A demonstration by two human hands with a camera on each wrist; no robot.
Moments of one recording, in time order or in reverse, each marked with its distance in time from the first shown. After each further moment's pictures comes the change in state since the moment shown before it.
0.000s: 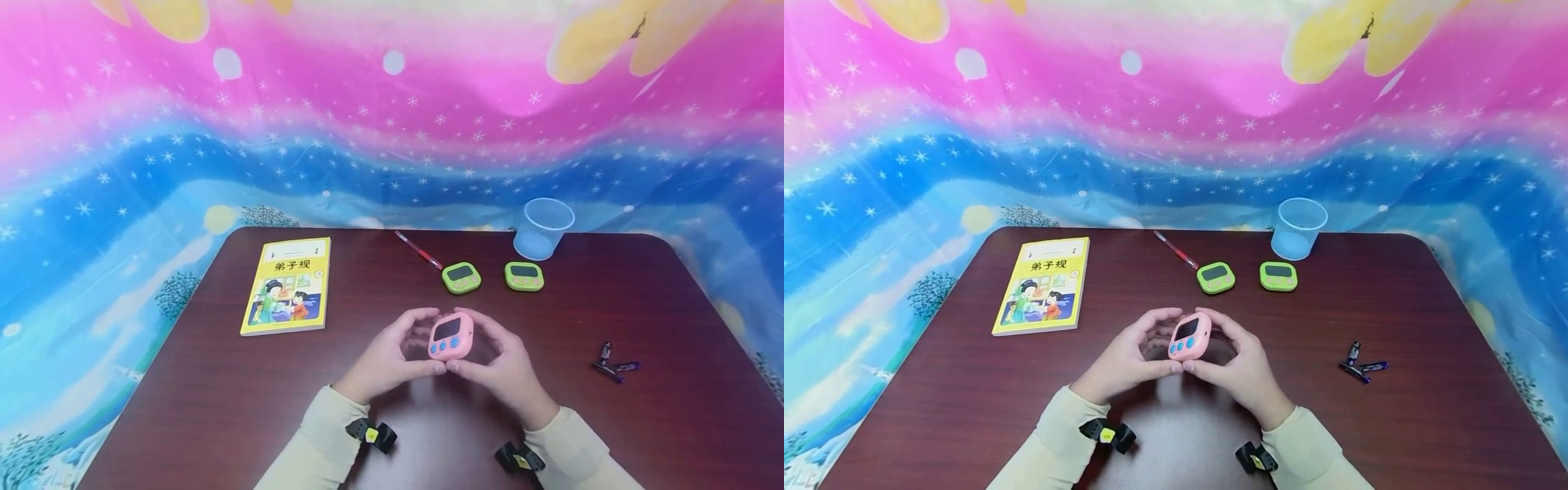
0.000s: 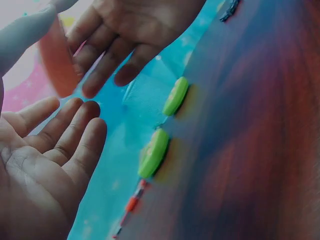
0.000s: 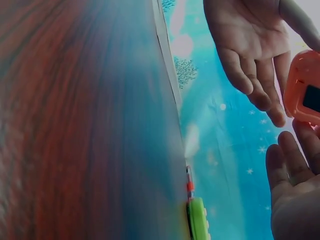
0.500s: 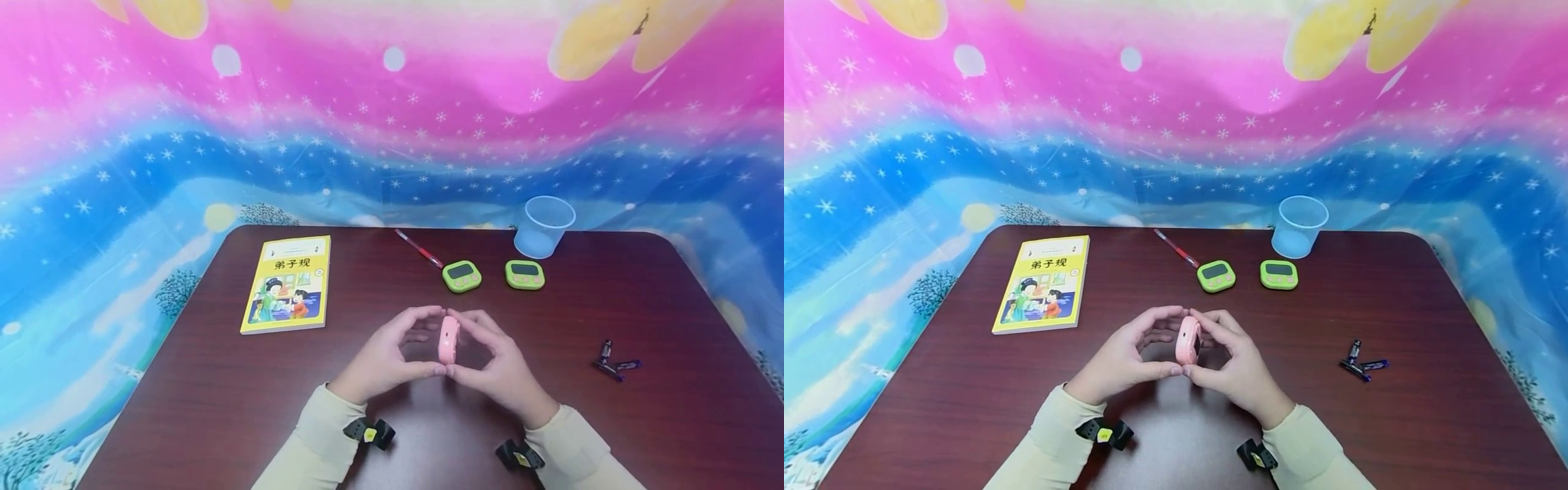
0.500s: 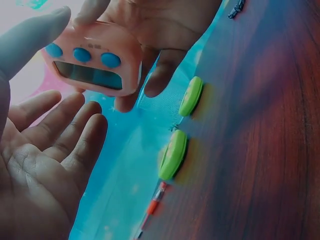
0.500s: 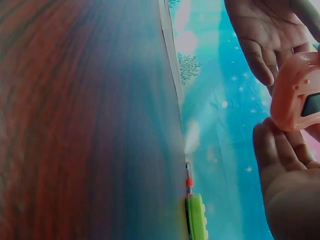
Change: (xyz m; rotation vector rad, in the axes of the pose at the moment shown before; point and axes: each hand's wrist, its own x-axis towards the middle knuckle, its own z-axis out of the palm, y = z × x) left_hand -0.002 0.012 -0.003 0.120 -0.025 0.089; right_hand 0.002 0.003 0.002 -0.134 -0.099 -0.119
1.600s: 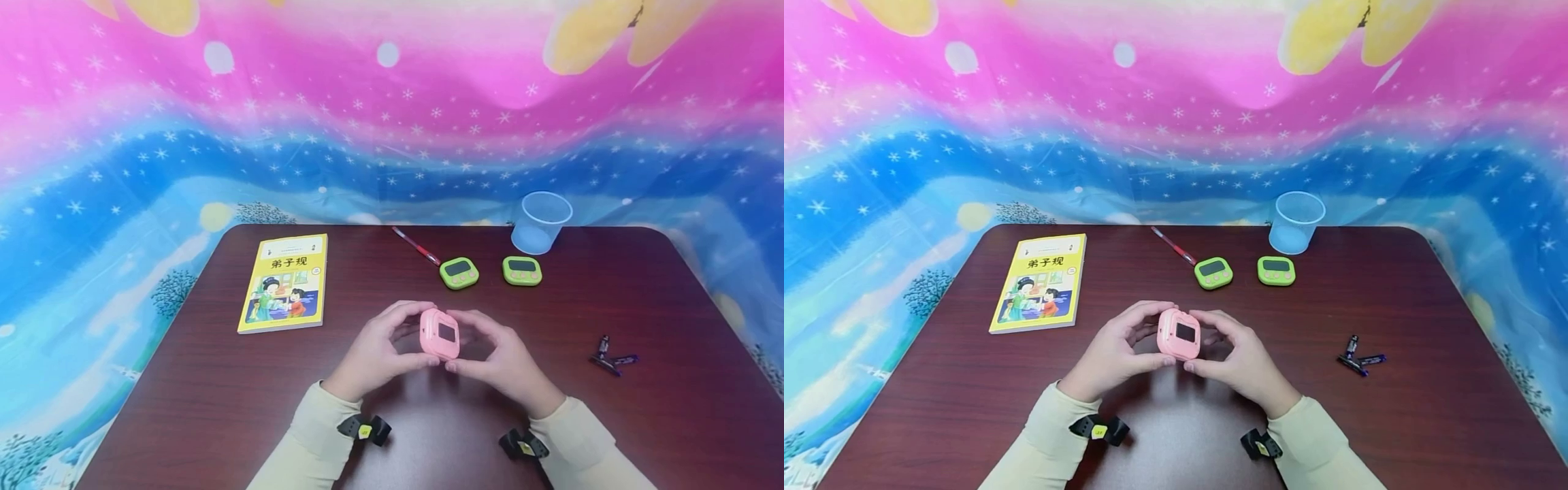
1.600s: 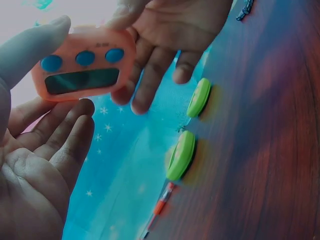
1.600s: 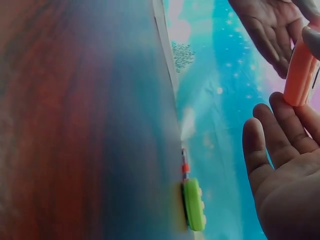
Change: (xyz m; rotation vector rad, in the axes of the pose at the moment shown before) left_hand 0.001 0.003 -0.004 0.005 0.096 0.061; right_hand 0.003 0.009 -0.010 0.060 -0.054 0.074
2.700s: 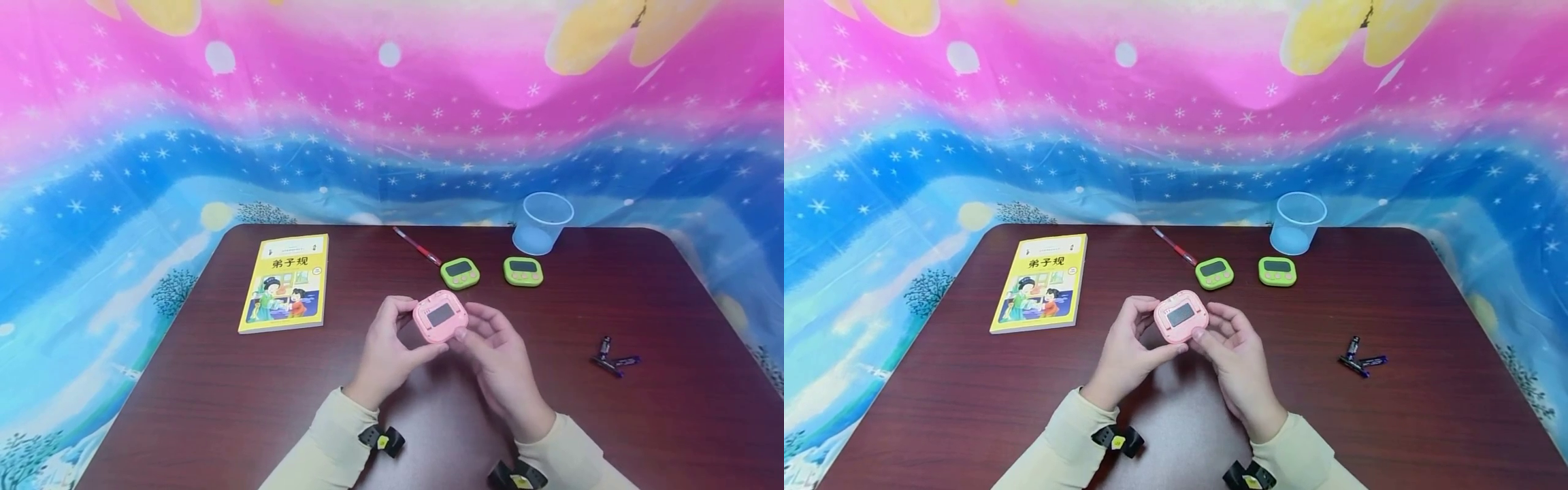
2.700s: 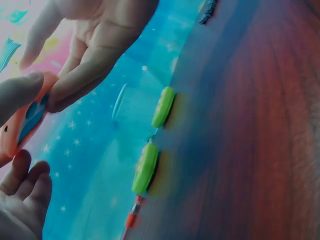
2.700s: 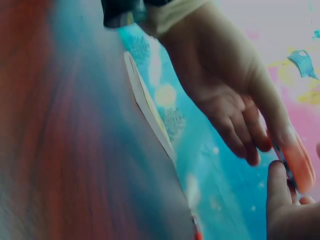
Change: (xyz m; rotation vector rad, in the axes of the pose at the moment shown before) left_hand 0.002 -0.016 0.028 0.126 0.361 0.026; right_hand -0.001 -0.030 0.032 0.712 0.348 0.212
